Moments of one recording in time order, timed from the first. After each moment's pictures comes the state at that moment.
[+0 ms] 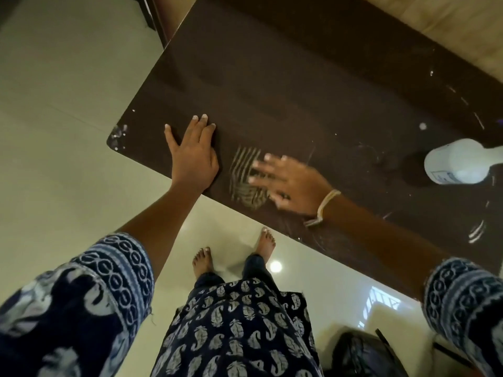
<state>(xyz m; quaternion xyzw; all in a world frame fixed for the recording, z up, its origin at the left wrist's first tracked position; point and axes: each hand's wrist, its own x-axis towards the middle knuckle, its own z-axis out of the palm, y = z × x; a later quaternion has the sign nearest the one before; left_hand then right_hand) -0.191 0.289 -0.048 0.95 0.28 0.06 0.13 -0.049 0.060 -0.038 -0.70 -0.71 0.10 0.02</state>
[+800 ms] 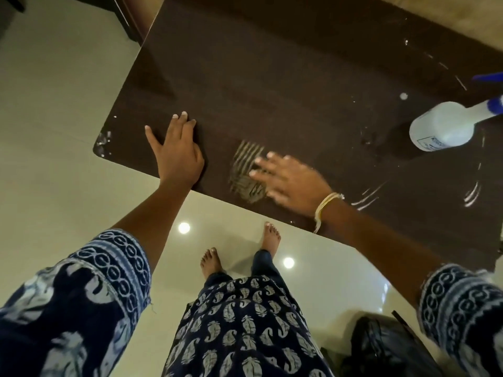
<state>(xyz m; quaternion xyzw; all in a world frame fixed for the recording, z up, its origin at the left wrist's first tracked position) -0.189 0.283 -0.039 0.95 0.29 0.04 0.10 -0.072 0.020 -0.041 -0.77 -0.63 0.09 0.00</state>
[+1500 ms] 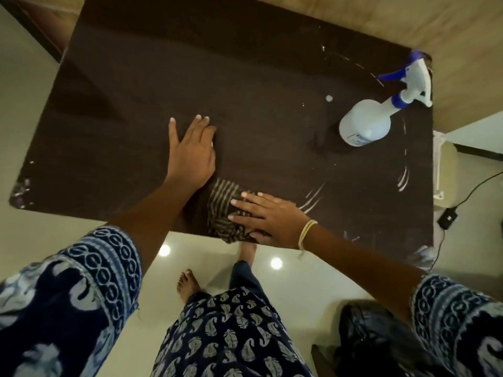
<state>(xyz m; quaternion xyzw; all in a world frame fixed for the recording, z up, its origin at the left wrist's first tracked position) -0.079 0.194 -0.025 0.99 0.07 0.03 0.09 -0.080 -0.066 -0.034 -0.76 -0.64 0.13 0.01</state>
